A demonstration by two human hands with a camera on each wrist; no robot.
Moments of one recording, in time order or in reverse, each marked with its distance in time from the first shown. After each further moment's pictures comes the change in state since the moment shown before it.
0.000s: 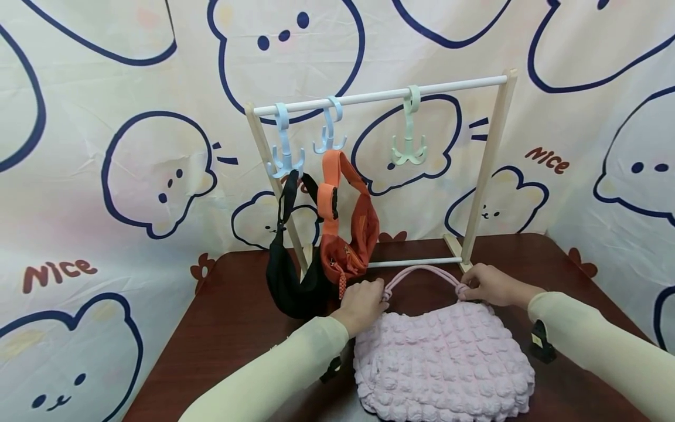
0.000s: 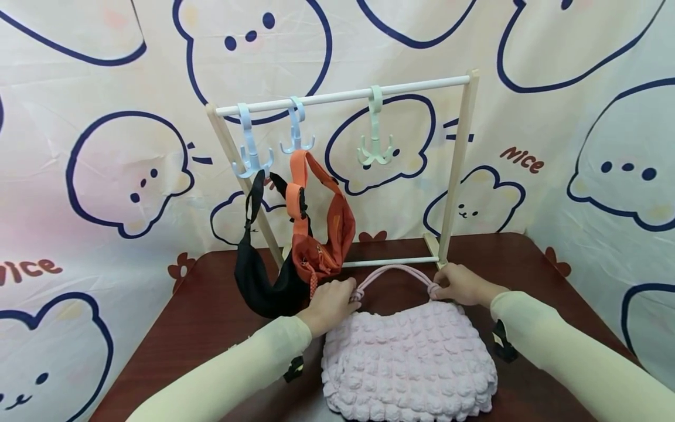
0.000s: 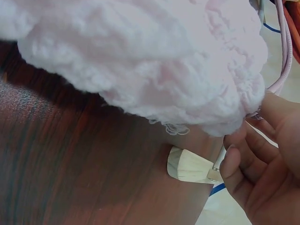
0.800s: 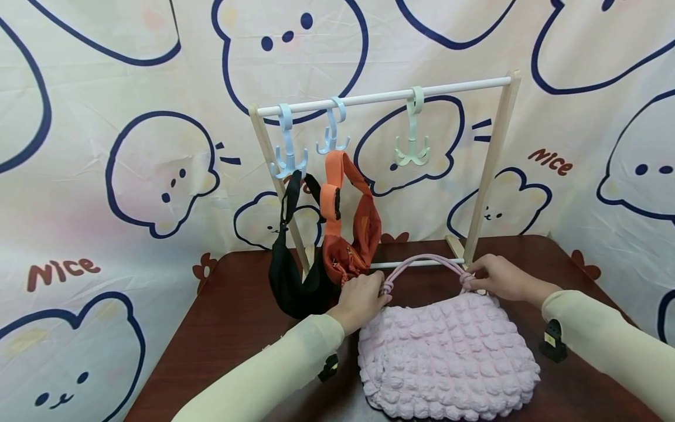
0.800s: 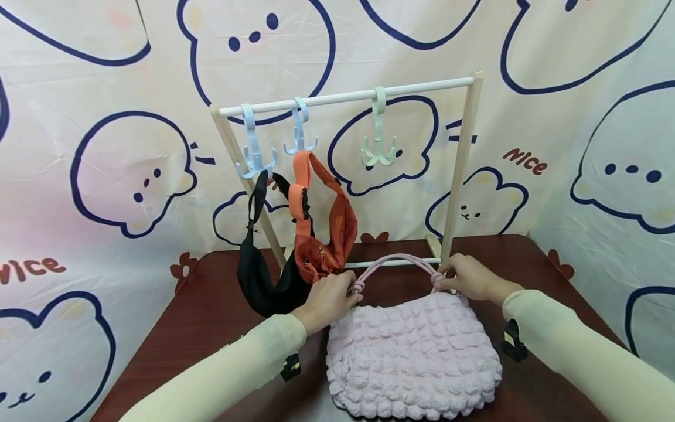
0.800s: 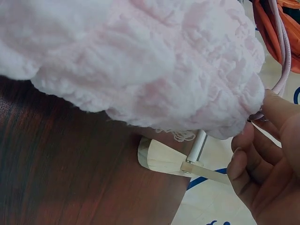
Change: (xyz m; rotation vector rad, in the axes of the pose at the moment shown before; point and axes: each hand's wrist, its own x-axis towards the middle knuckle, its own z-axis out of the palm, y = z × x) left_hand -0.006 -0.004 -0.017 -0.128 0.103 0.009; right_hand -0.008 -0.015 -0.020 -0.024 0.109 -0.014
